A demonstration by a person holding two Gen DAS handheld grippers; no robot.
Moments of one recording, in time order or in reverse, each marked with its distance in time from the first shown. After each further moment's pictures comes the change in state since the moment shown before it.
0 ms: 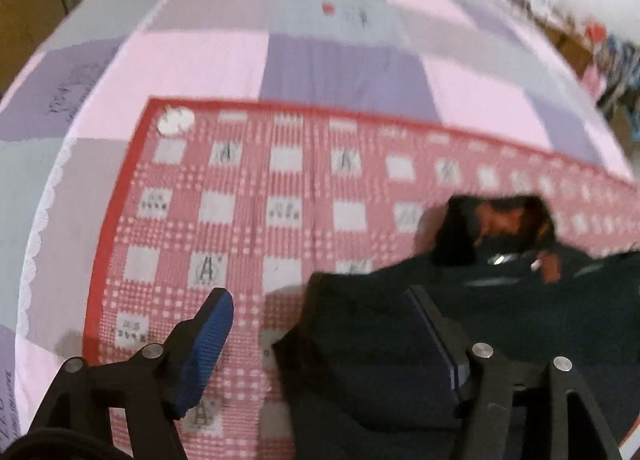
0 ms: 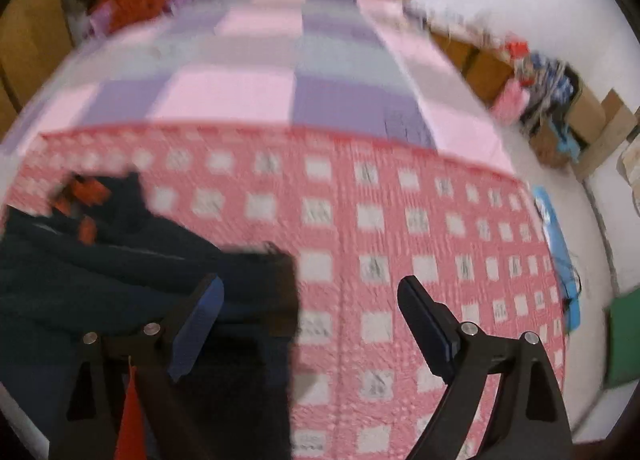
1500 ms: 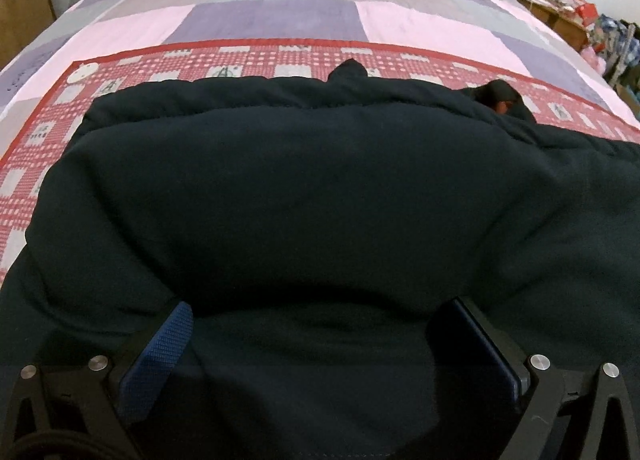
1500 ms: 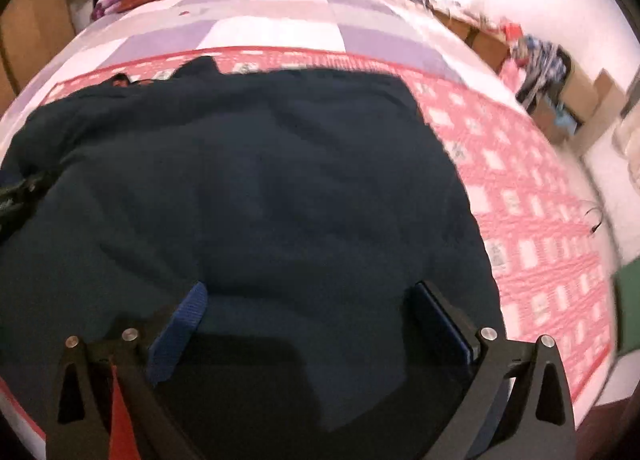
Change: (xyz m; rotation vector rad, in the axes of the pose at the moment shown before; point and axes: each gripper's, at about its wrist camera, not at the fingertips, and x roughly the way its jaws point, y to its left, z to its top) left arm 0.131 -0.141 -0.114 0.061 -0.072 0.069; right arm 0.052 0.129 -0.133 0.047 0.085 -0.039
